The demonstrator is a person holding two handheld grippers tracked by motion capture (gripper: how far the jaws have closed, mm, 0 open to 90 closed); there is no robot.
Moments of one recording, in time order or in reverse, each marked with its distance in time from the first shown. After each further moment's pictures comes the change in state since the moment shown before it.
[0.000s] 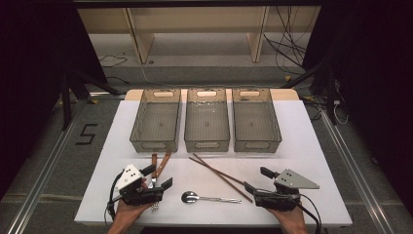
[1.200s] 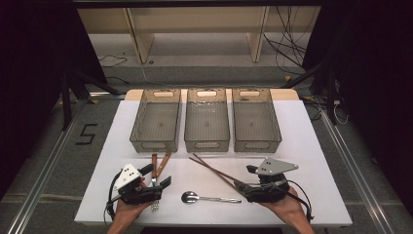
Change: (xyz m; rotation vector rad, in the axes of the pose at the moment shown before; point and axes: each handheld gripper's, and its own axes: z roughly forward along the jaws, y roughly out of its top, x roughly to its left) left arm 0.003 0.000 -0.001 -0.007 0.025 -0.013; right arm 0.015 0.044 0.019 0.230 0.095 -0.141
